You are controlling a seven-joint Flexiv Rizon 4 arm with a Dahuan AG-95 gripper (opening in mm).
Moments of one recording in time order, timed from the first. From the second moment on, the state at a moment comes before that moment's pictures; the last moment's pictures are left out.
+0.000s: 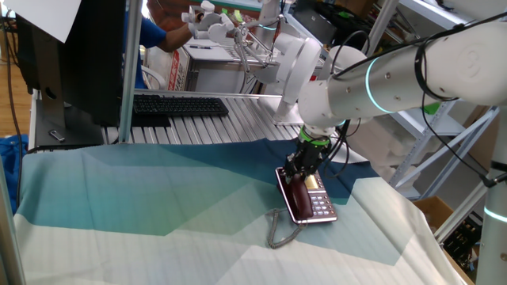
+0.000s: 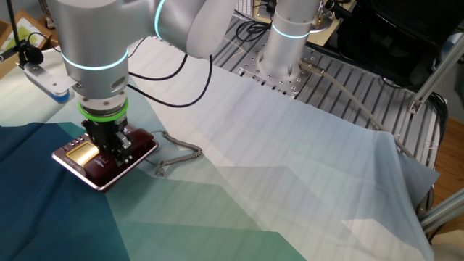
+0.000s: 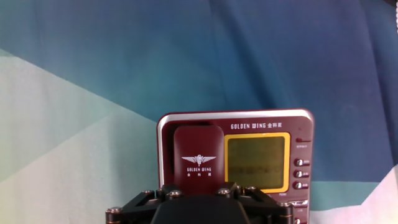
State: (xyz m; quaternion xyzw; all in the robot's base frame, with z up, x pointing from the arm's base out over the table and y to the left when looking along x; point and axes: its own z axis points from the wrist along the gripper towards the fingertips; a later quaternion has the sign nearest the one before) arm 0.652 -0.172 0.074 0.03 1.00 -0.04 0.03
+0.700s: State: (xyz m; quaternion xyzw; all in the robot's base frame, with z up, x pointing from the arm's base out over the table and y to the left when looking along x) arm 0.653 -0.171 0.072 0.05 1.00 -0.03 0.03
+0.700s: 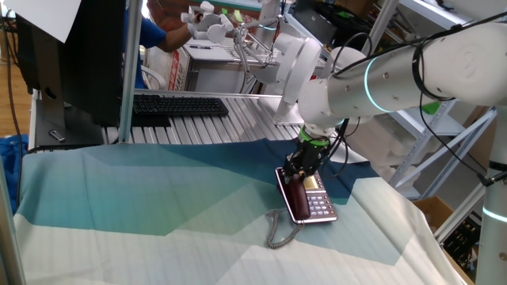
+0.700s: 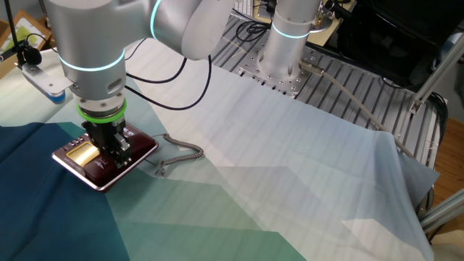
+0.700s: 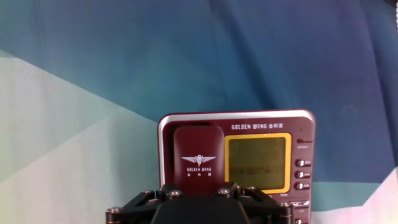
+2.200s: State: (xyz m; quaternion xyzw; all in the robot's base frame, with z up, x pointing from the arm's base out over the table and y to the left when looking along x) arm 0.654 -0.170 0.071 0.09 1.00 -0.03 0.03
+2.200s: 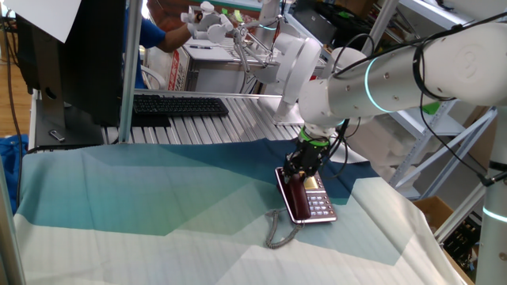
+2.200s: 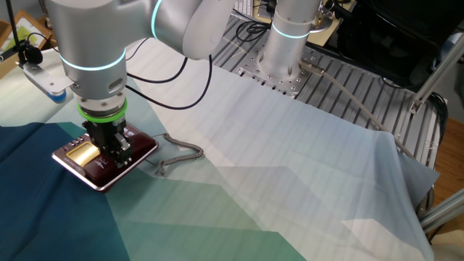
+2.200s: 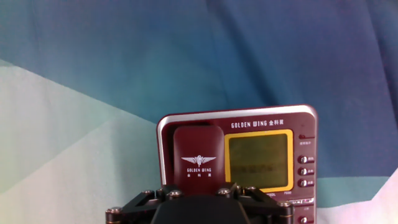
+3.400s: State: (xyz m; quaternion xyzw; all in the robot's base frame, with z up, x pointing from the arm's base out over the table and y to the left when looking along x) arm 0.658 -0.181 0.064 0.04 1.00 -0.03 0.02
